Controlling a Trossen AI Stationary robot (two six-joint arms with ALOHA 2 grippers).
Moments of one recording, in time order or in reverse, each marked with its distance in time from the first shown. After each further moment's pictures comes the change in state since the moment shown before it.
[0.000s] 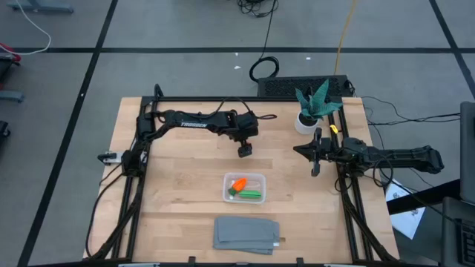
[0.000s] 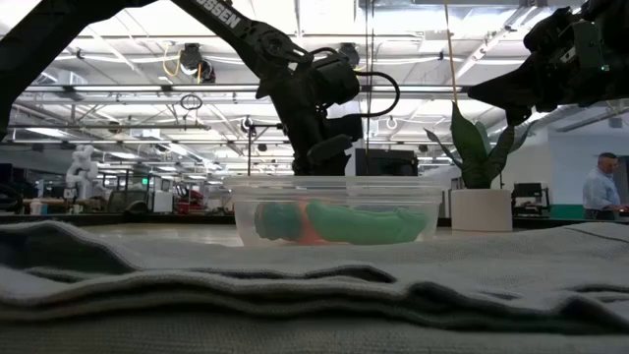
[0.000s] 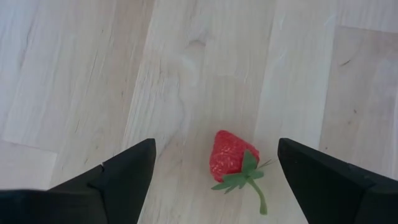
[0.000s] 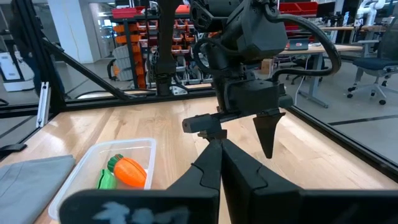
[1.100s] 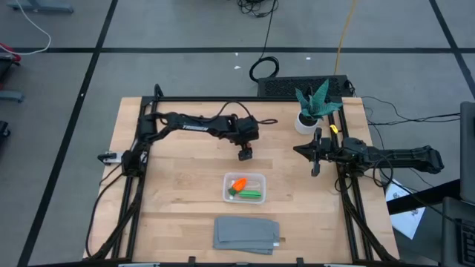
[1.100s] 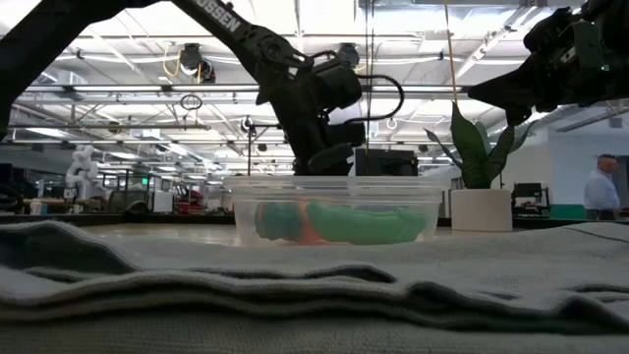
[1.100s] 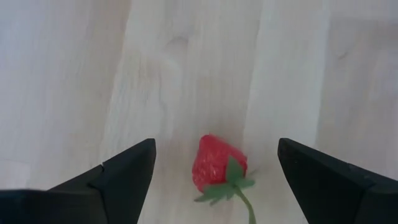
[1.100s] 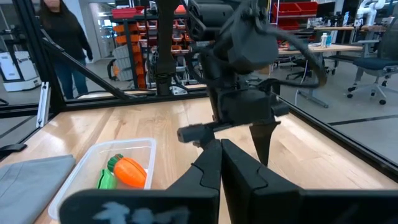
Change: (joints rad) left arm -0.026 0.016 -0.035 0.061 -0.006 0.009; right arm 0.000 0.000 0.000 0.000 0.000 0.000
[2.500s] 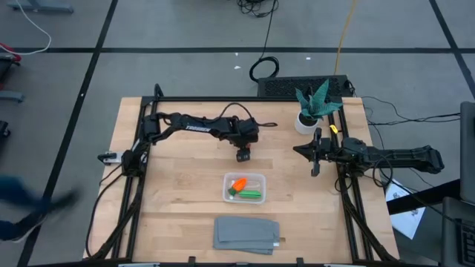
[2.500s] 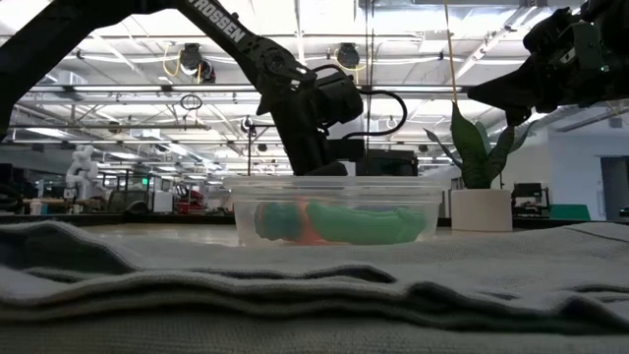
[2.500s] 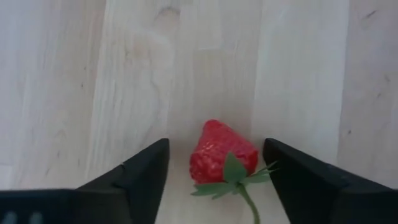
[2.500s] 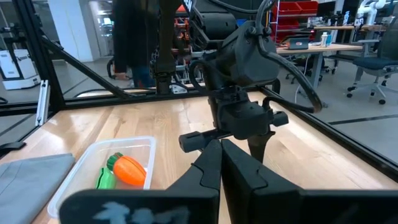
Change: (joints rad) left arm 0.007 0.049 0.000 -0.008 -0.018 0.075; right arm 0.000 0.005 0.000 0.000 0.000 -0.003
